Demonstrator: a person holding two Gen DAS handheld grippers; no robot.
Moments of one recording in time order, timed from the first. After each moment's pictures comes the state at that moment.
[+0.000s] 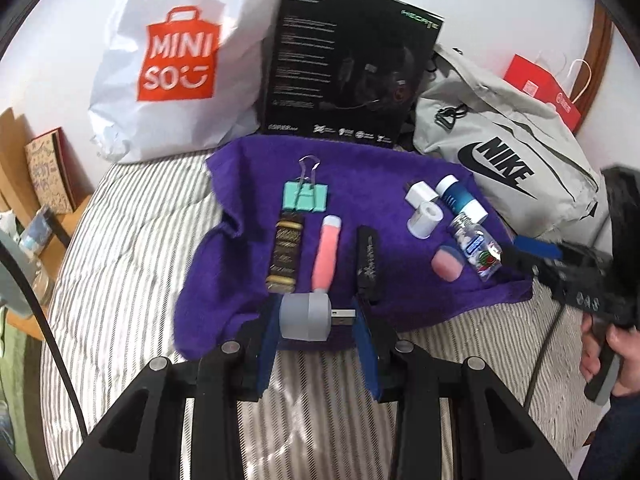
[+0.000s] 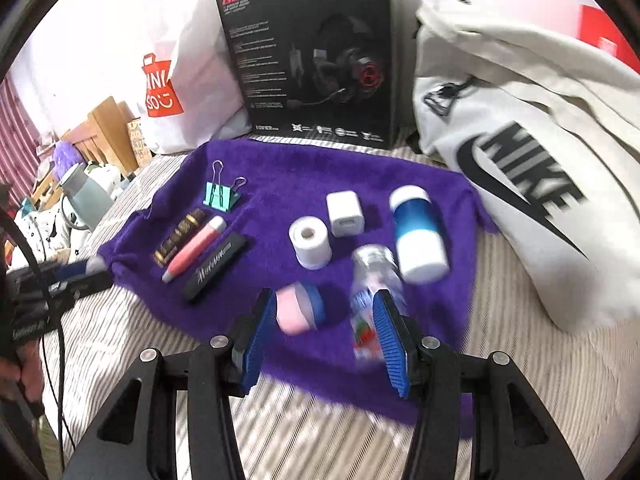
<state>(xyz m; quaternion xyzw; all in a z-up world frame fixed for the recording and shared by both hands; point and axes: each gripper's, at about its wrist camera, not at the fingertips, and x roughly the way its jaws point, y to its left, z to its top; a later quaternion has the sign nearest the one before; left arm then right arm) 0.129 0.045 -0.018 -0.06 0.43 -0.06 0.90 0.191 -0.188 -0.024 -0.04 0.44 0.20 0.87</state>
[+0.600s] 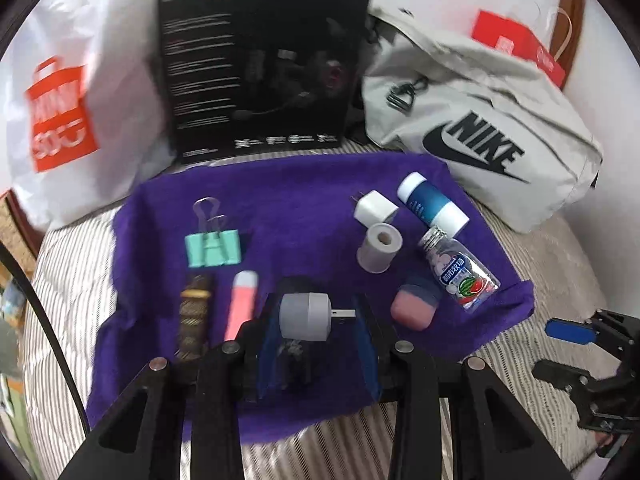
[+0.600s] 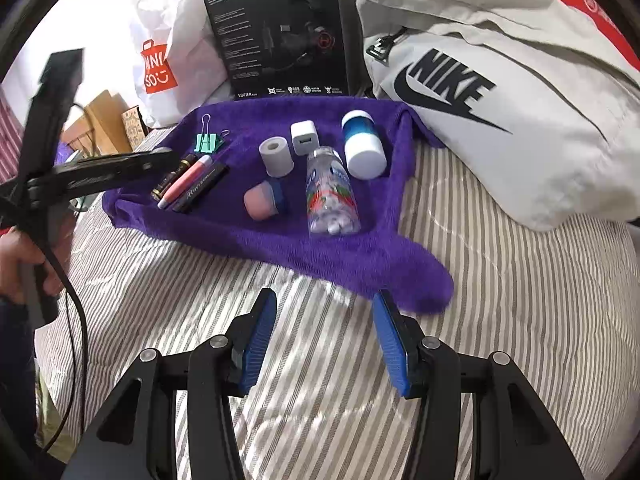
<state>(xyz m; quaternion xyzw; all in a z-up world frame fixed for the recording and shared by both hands) 0.199 -0.025 -0.027 0.01 0.44 -0.10 0.89 0.127 -0.244 -0.043 -0.02 0.47 0.18 0.87</state>
